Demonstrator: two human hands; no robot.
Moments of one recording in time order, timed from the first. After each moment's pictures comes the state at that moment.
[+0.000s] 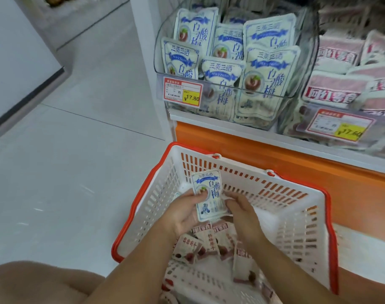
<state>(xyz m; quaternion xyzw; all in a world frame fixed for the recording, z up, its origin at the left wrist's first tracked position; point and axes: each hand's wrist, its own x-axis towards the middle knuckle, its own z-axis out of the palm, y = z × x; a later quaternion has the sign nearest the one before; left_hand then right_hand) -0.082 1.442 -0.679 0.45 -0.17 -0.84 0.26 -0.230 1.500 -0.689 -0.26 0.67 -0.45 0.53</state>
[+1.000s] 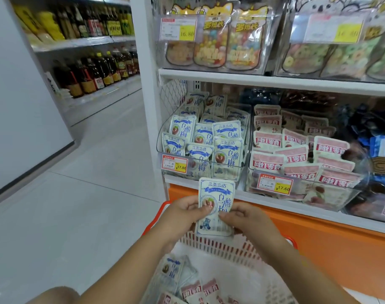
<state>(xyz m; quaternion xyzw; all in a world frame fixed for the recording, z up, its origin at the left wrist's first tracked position) -0.096 1.456 -0.499 0.44 -0.56 -0.65 0.27 -0.271 1.516 -0.499 -0.44 0.60 -0.43 0.51</state>
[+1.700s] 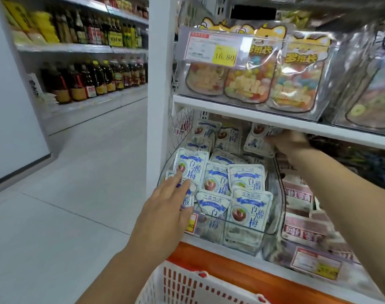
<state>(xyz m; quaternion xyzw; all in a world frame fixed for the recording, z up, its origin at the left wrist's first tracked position) -0.075 1.325 -0.462 0.51 -0.81 -0.11 0.26 -0.375 1.238 -0.363 -0.47 0.79 -0.39 0.09</state>
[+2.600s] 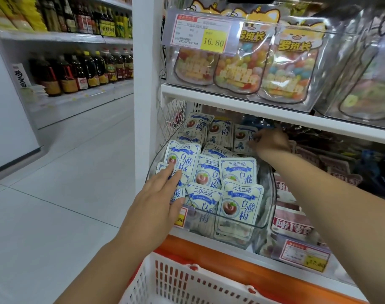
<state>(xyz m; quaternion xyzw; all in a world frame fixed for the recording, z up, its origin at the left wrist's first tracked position) -0.078 1.308 -0.476 0.48 -0.82 -0.13 0.27 -0.377 1.219 -0.396 -0.50 0.84 -0.20 -0.01</state>
